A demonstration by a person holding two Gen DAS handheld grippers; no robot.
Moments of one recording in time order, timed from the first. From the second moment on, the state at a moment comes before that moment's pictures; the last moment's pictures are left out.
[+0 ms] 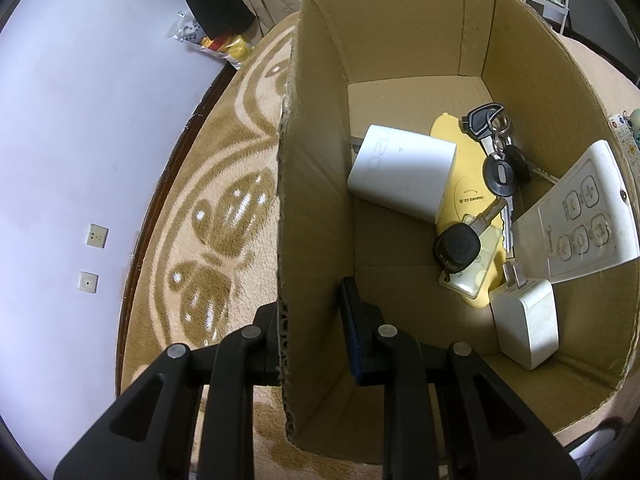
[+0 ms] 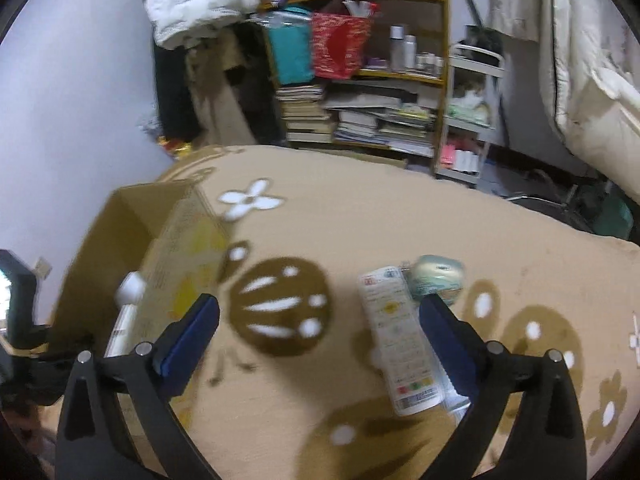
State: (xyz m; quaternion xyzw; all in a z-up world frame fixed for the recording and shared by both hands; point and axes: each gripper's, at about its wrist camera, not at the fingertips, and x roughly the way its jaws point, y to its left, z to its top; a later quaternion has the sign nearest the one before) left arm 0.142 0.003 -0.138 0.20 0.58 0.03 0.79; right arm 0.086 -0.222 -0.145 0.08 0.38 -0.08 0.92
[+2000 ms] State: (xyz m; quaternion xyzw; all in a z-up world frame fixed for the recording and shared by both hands) left arm 0.143 0.003 -0.142 0.21 0.57 0.03 0.79; right arm 0.114 -0.230 -0.118 0.15 0.31 -0.07 0.94
